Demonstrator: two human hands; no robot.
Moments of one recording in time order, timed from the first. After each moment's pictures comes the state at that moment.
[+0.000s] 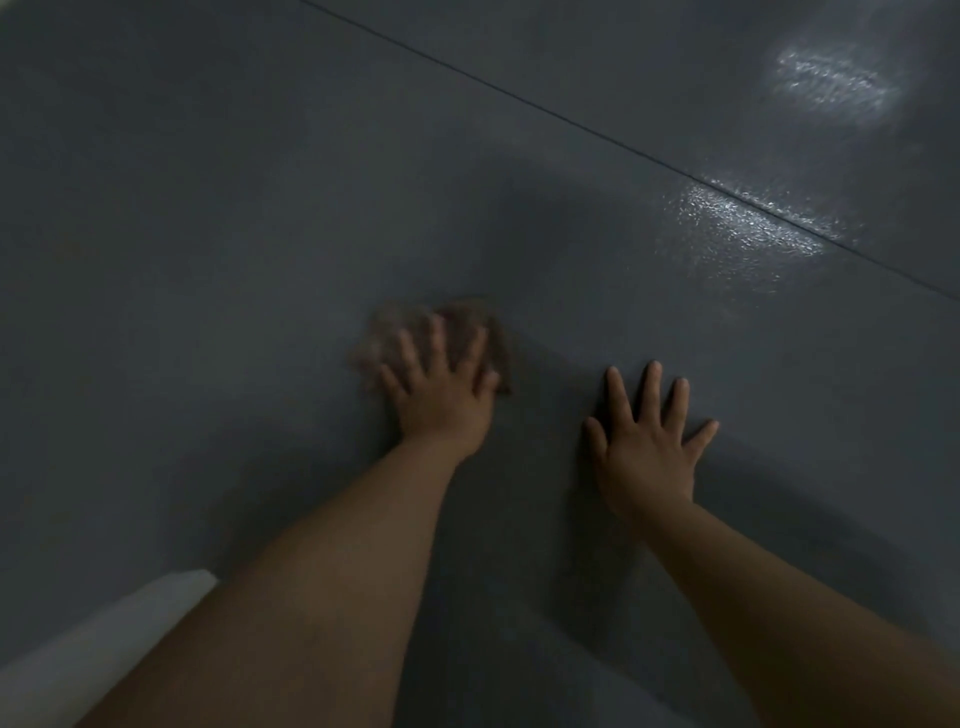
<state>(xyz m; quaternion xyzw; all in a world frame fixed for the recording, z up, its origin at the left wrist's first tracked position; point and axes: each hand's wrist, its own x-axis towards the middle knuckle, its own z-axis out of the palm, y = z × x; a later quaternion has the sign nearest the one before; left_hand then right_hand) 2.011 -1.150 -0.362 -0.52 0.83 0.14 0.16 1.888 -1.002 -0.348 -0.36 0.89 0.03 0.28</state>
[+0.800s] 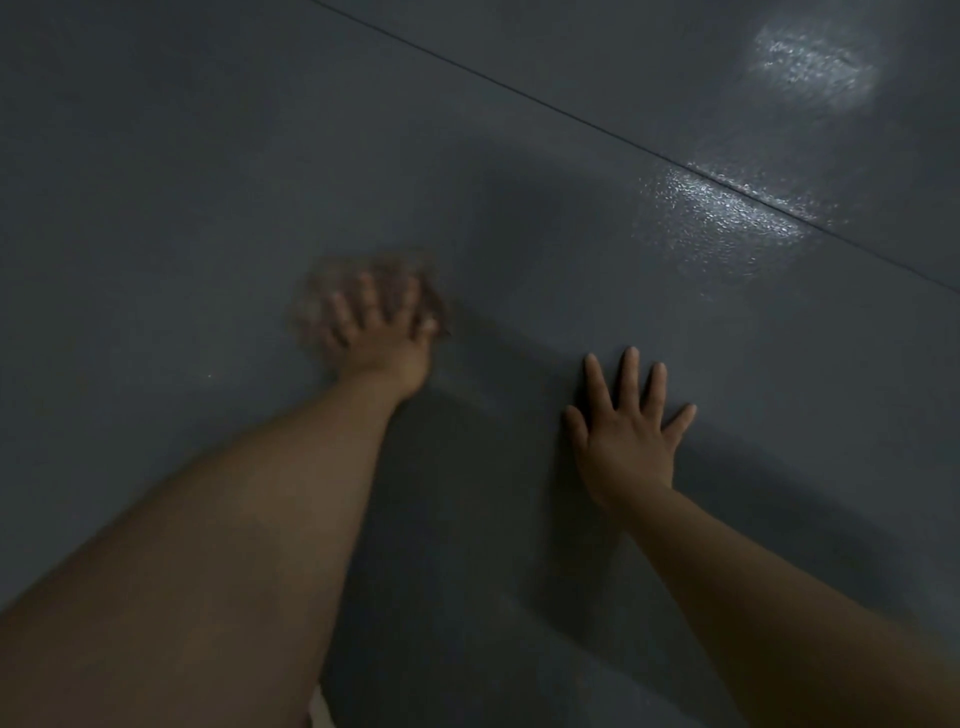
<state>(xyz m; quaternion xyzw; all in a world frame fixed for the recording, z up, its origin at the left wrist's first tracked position) 2.013 -1.208 -0.360 -0.56 0.79 0.15 0.19 1.887 -0.998 -0.350 -0.36 0.89 0.02 0.27</state>
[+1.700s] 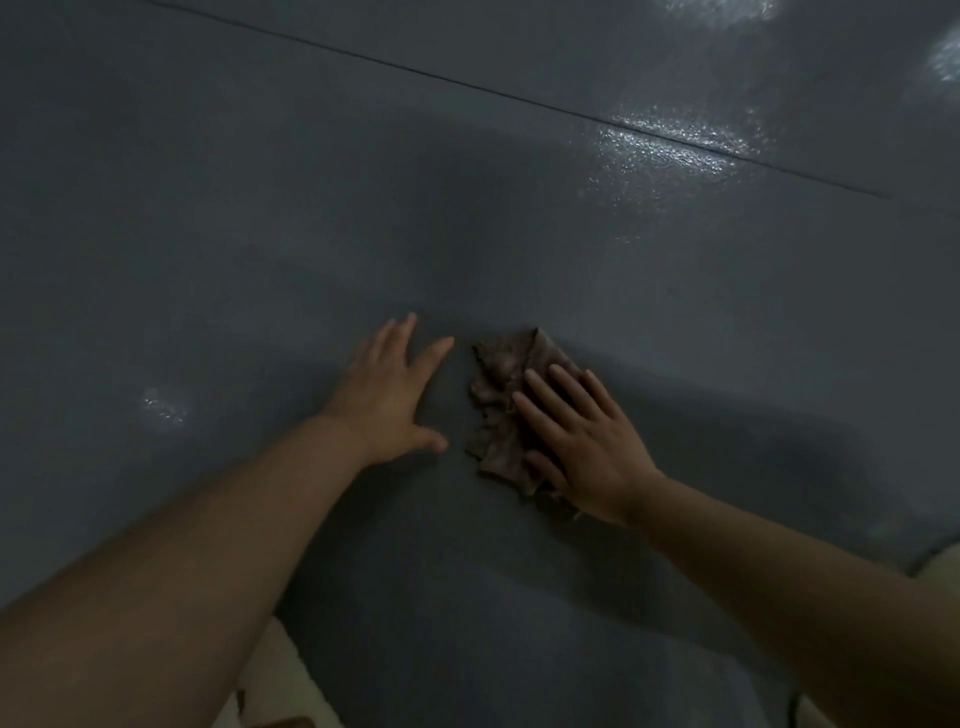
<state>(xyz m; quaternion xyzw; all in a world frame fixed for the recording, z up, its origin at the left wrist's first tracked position) 2.010 -1.150 -0.322 -0.19 0.93 0.12 0.28 1.883 -0.936 -0.376 -0.62 0.77 -0.04 0.12</state>
